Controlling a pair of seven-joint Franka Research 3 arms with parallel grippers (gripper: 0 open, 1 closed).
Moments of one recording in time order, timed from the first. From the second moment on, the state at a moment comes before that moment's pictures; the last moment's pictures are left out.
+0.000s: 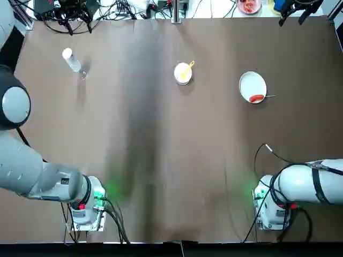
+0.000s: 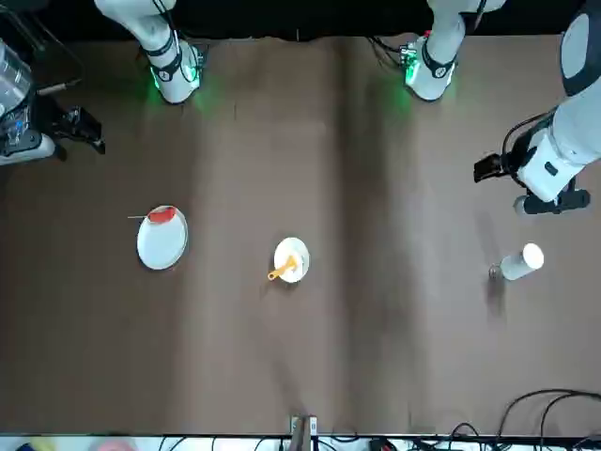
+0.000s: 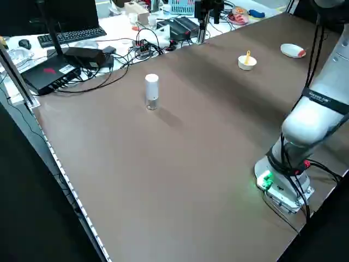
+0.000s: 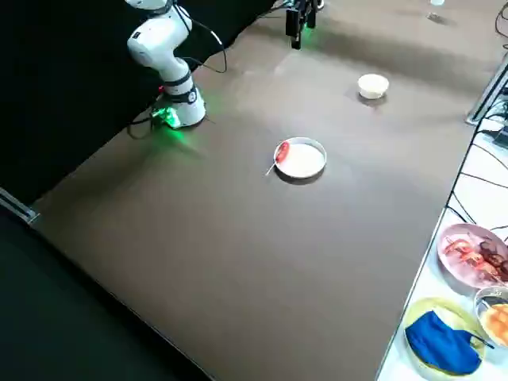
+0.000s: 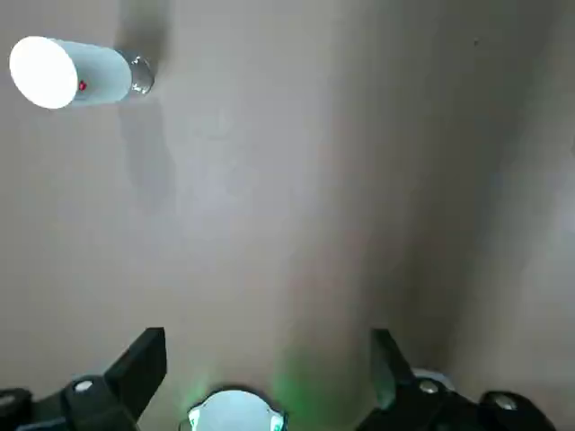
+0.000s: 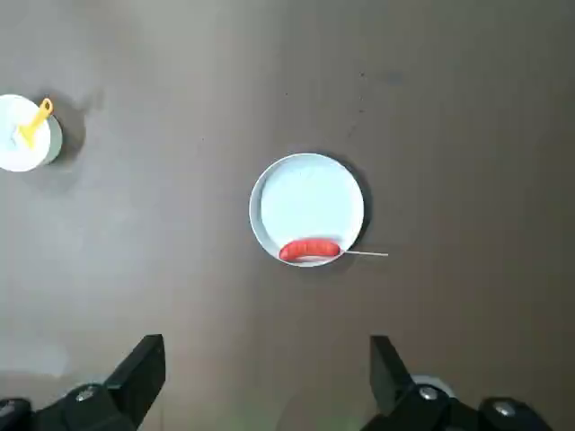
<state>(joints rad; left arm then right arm) -0.07 0.08 -0.03 -1.61 -0.04 1.49 -0.19 0.11 -0.17 -0.07 -1.81 0.04 1.63 -0.08</state>
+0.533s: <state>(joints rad) -0.06 0.08 -0.02 -1.60 -0.04 1.50 -0.19 0.12 -0.17 -0.07 -1.81 0.04 1.64 -0.08</state>
